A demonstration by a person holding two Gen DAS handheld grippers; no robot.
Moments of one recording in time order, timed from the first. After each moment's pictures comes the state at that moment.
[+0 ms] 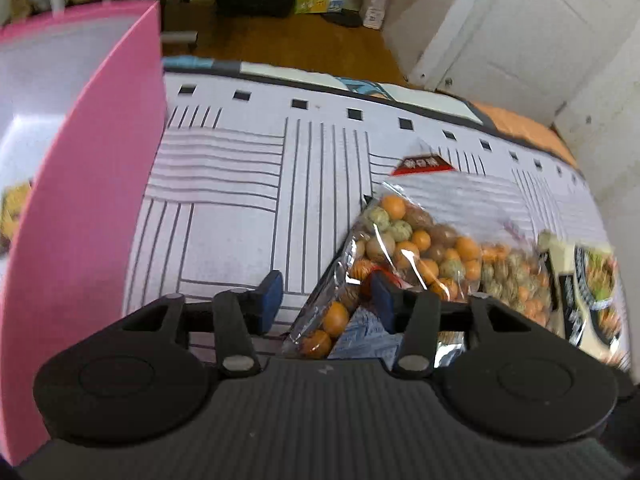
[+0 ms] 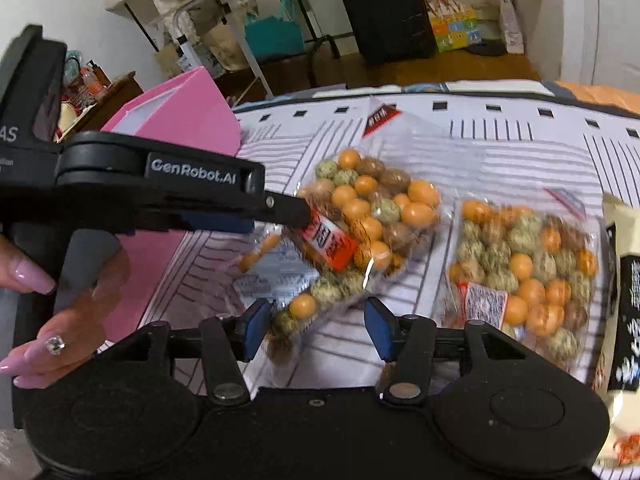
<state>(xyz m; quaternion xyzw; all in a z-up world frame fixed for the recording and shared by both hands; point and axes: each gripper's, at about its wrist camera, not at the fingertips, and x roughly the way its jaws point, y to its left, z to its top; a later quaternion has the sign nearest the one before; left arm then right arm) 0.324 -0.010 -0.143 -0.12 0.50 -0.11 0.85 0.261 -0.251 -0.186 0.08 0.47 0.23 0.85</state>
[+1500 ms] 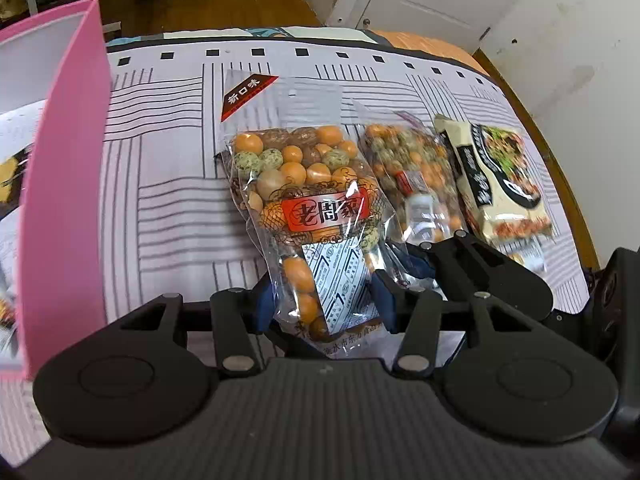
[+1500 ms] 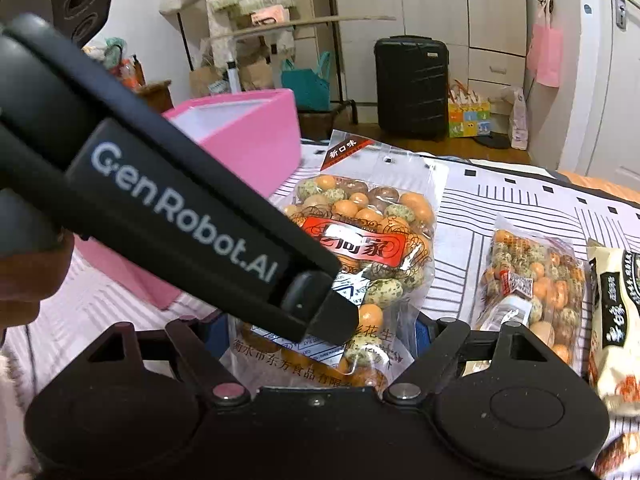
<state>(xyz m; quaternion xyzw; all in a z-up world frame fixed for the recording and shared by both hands) 0.235 -0.024 -0.101 -0.05 0.54 -0.23 0.81 0.161 -0.204 -0.162 -0.01 0.35 0.23 0.91</state>
